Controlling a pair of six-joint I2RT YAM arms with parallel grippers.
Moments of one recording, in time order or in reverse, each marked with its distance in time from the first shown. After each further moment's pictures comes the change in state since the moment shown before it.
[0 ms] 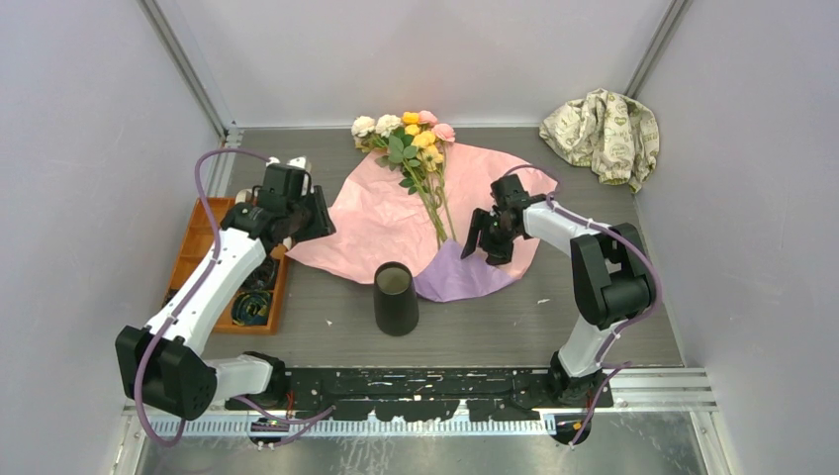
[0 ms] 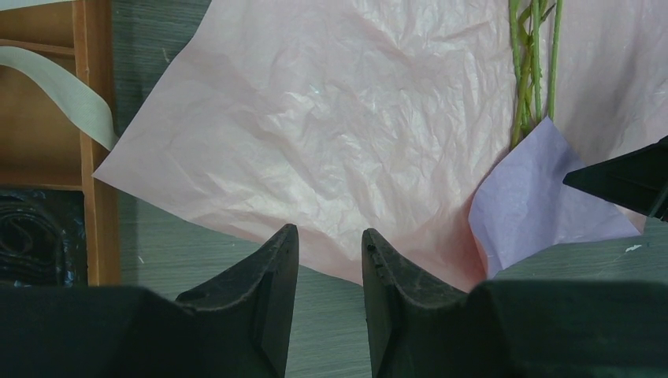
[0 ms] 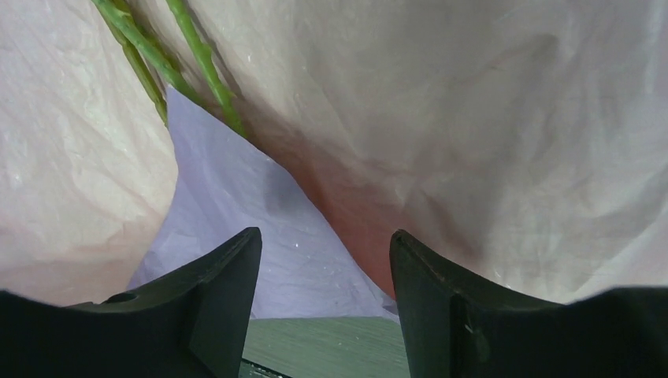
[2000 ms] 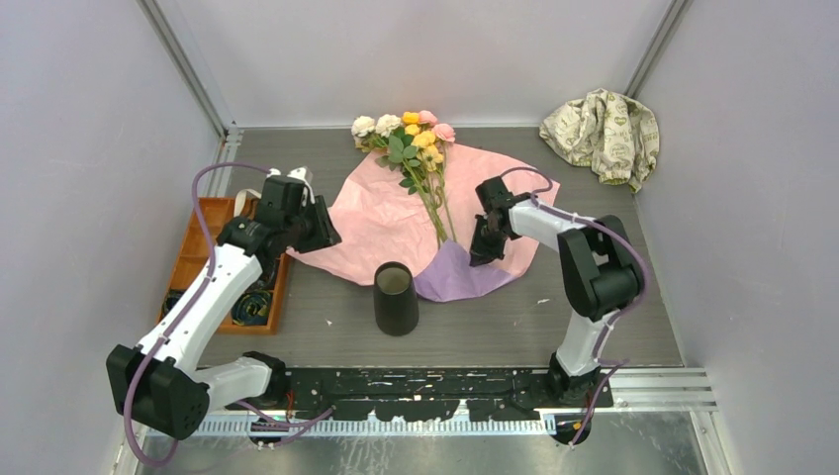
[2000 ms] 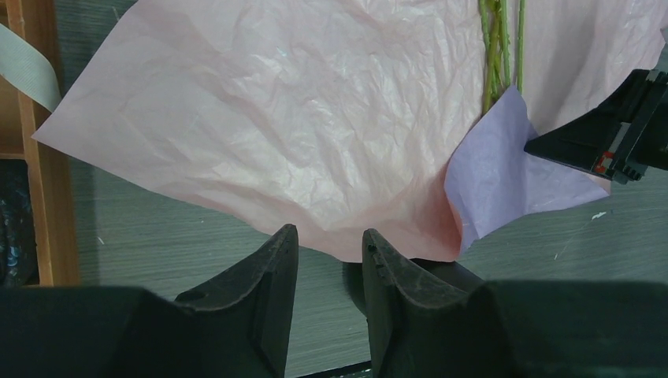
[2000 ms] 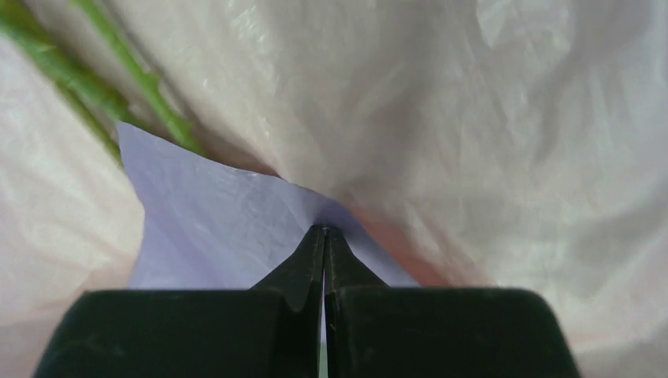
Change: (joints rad) left arm -0.035 -0.097 -0.076 0.007 0.052 -0.054; right arm 0.079 0.024 0.032 -0.056 0.137 0.088
